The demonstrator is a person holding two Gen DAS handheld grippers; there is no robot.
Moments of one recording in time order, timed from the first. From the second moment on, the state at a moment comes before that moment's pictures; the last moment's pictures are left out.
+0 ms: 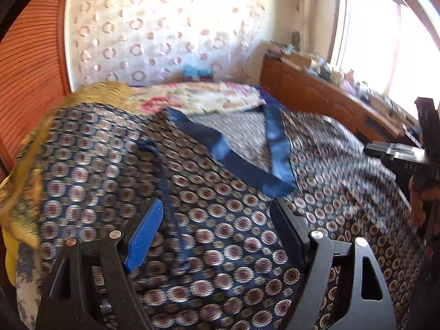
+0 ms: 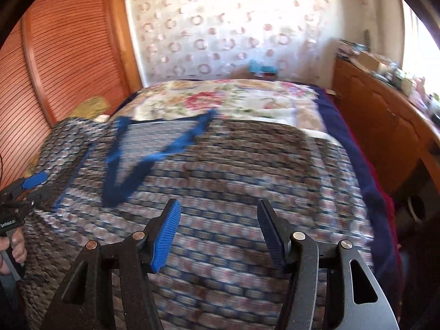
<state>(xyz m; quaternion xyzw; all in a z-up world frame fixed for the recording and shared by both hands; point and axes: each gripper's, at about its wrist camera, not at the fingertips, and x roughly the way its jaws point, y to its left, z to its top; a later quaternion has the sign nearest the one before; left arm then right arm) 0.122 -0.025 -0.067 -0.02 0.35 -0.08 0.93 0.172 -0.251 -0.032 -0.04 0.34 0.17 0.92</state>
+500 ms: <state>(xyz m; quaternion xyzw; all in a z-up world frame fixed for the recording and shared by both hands) 0.139 -0.063 -0.095 0.05 0.43 -0.11 0.89 0.199 -0.349 -0.045 0.03 0.40 0.07 0.91</state>
